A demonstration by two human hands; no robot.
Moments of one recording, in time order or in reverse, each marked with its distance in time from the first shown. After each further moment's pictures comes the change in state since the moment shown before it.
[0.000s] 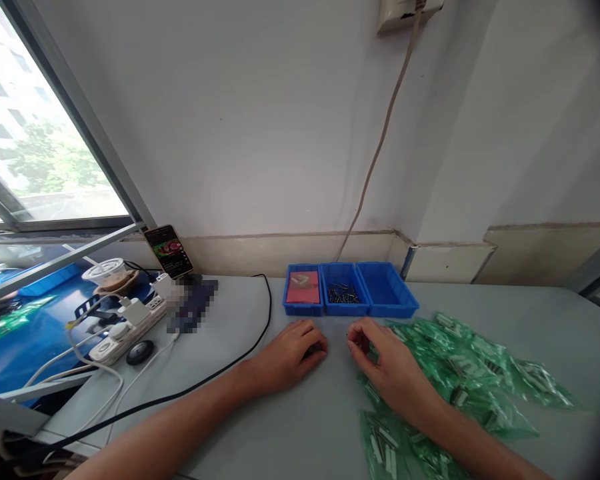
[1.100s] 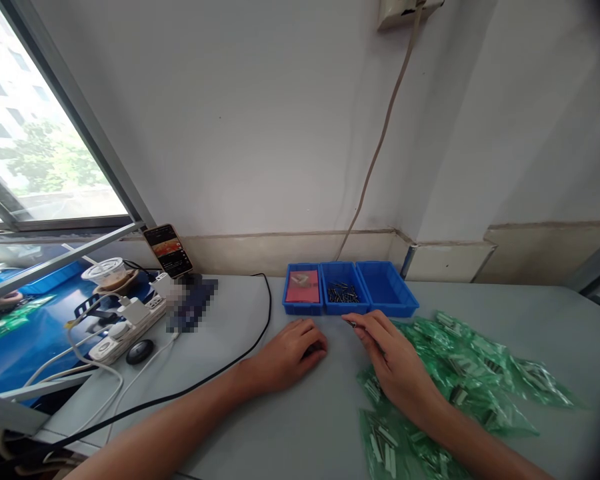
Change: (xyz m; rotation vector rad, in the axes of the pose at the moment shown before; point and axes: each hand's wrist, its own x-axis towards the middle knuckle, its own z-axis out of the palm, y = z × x) left_hand 0.000 0.000 -0.001 0.001 -0.002 0.006; right_hand -0.001 0.007 0.001 0.067 0.110 -0.015
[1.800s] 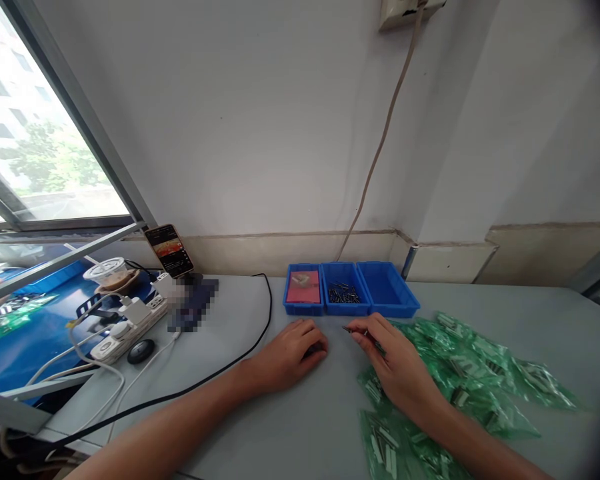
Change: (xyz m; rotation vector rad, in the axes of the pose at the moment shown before) left_hand 0.000 0.000 0.000 0.003 -0.017 -0.010; right_hand 0.001 0.002 0.001 0.027 0.013 -0.011
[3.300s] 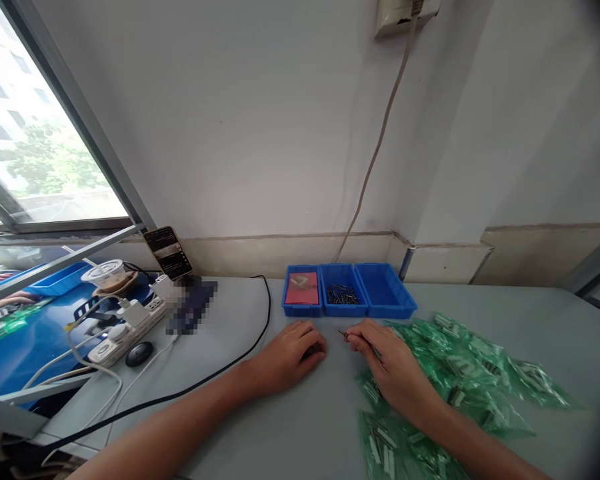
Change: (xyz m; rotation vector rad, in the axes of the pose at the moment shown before) left_hand 0.001 0.000 0.002 0.009 0.007 0.000; right_hand -0.001 0.003 0.002 -0.030 -0.054 -0.028
